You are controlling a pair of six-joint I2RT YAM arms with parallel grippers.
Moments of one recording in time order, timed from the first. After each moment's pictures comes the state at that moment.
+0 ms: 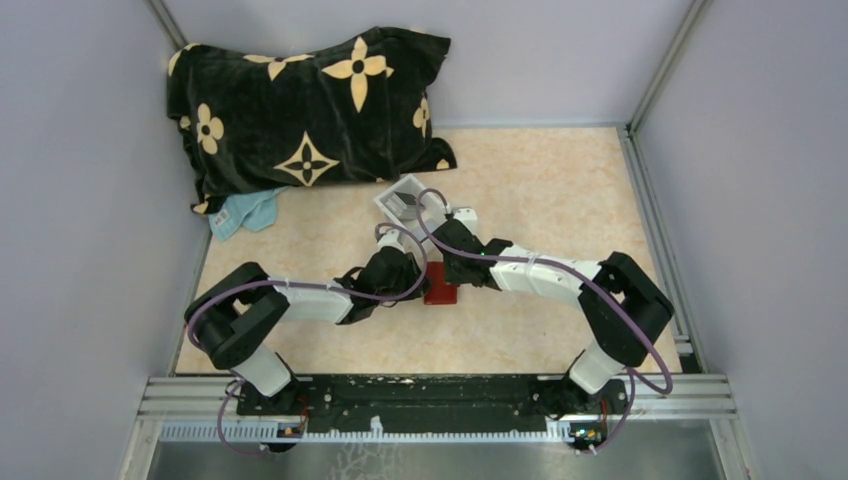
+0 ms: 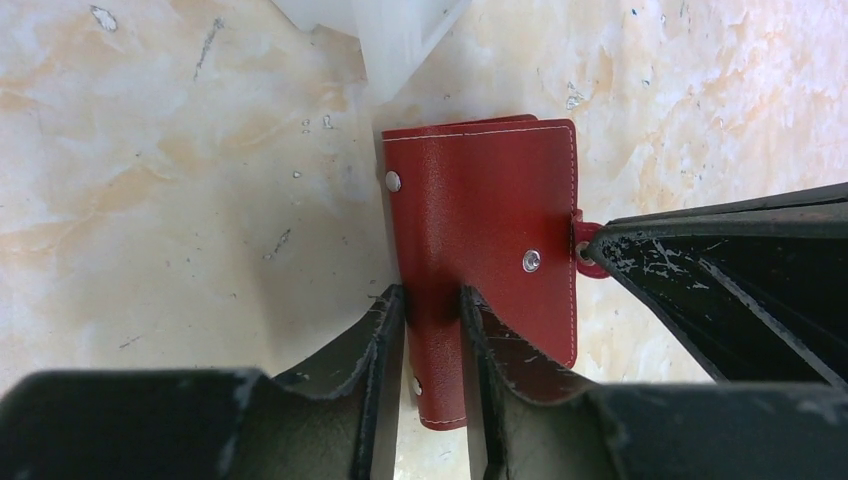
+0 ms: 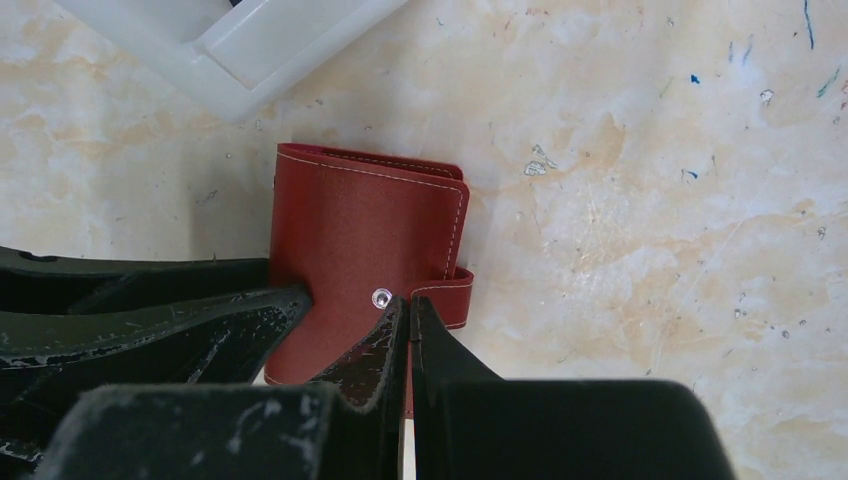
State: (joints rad) left arm -0.86 1.61 0.58 0.40 -0.15 -0.85; right arm 0.85 1.58 0.95 -0.34 0.31 0.63
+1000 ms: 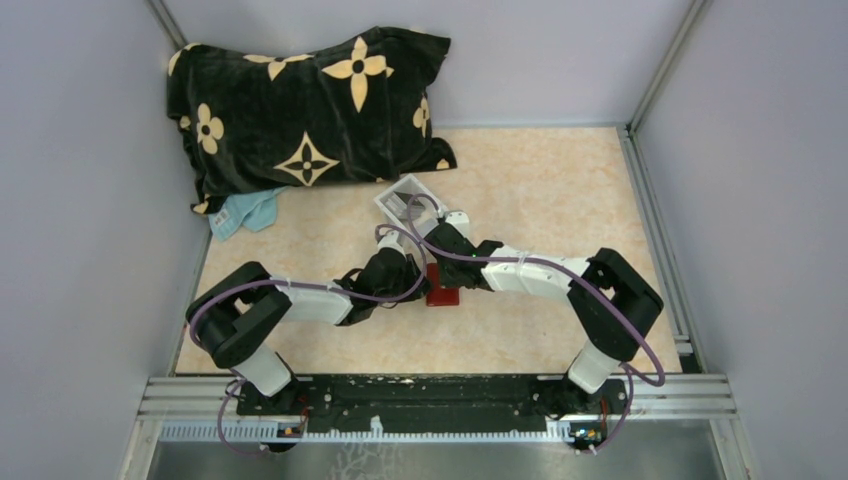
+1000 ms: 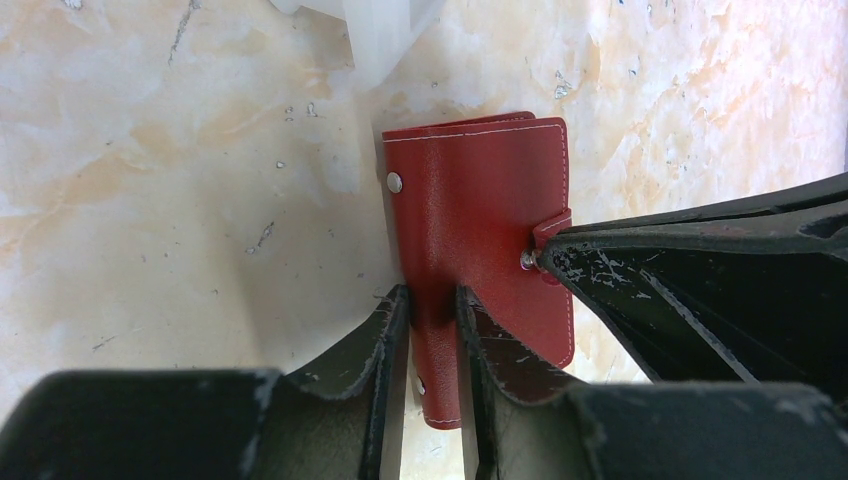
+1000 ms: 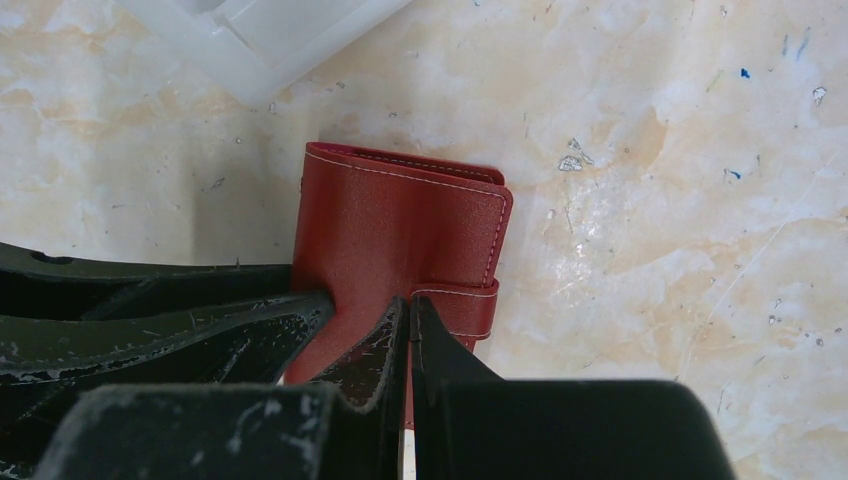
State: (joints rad) left arm -0.86 1.62 0.56 0.45 -0.11 -0.87; right arm 0.88 1.63 0.98 -0.35 0.32 0.63
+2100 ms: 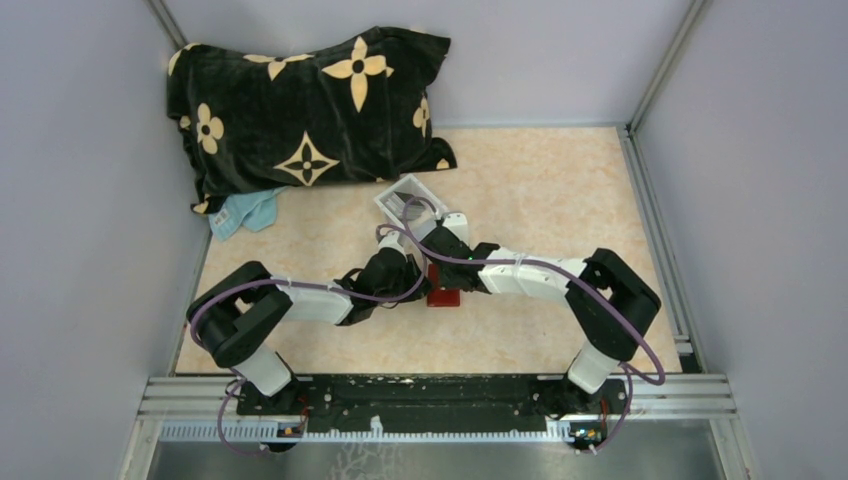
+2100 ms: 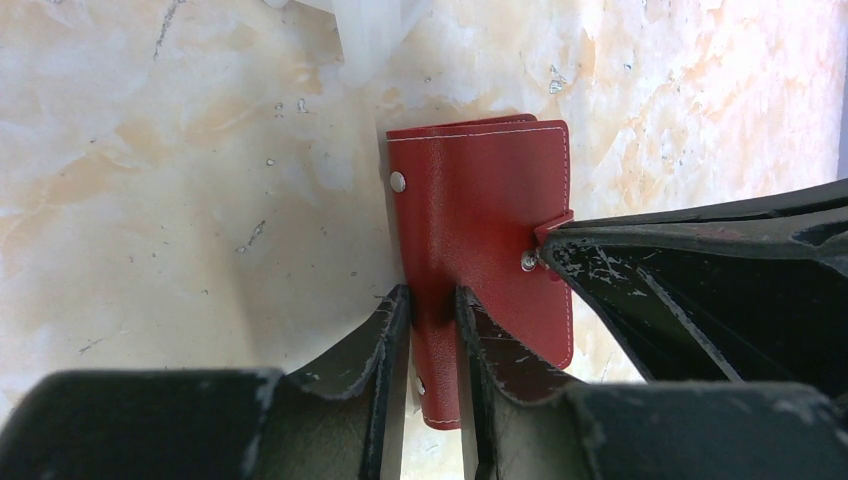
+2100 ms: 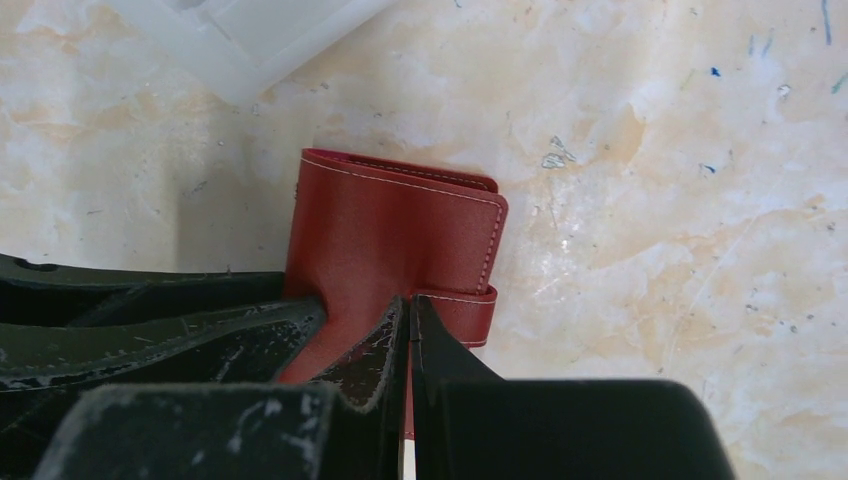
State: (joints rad) left arm -0.86 1.62 0.56 0.45 -0.10 -0.87; right arm 0.91 1.64 0.98 -0.35 0.38 0.63
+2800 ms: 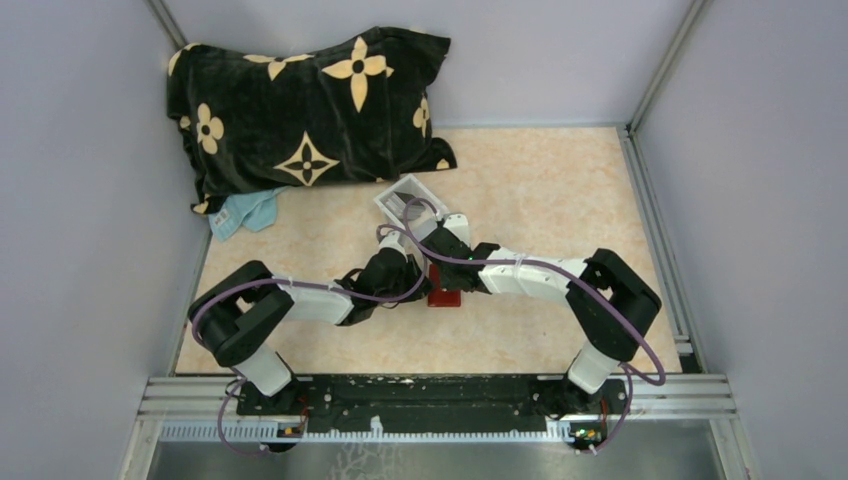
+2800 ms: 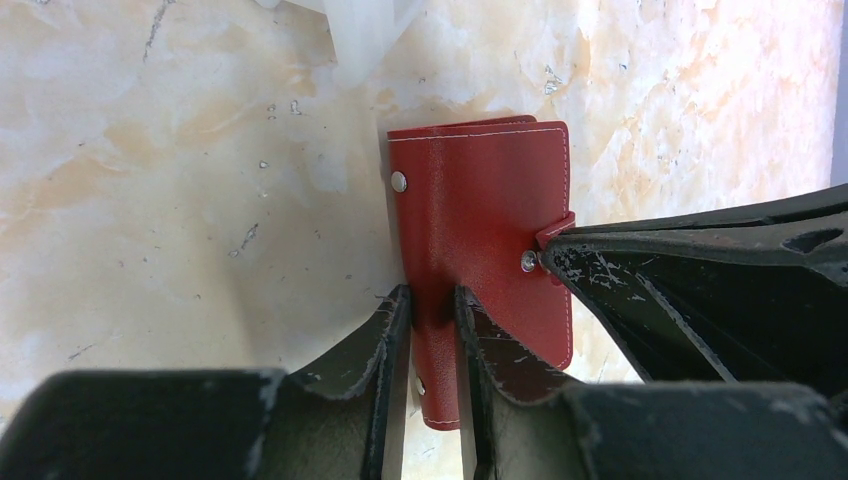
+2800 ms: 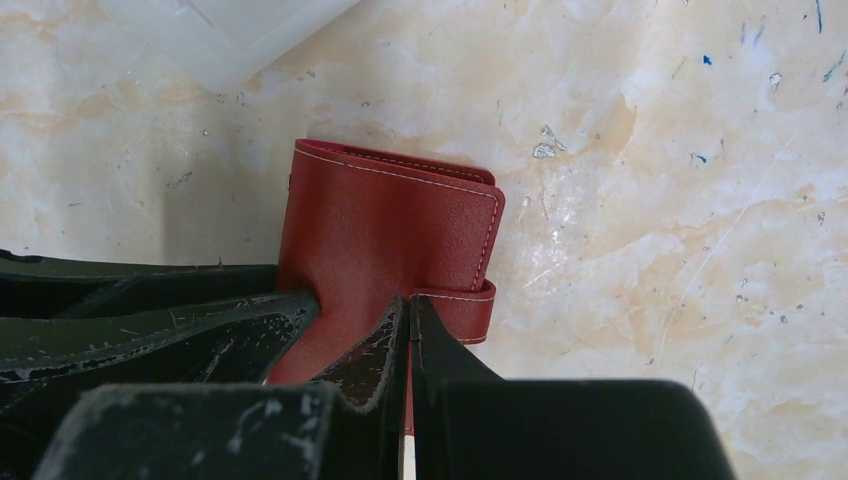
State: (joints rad) left arm -0.86 1.63 0.56 0.47 -0.09 -0.87; right arm 0.91 1.64 0.98 -0.38 0.39 0.63
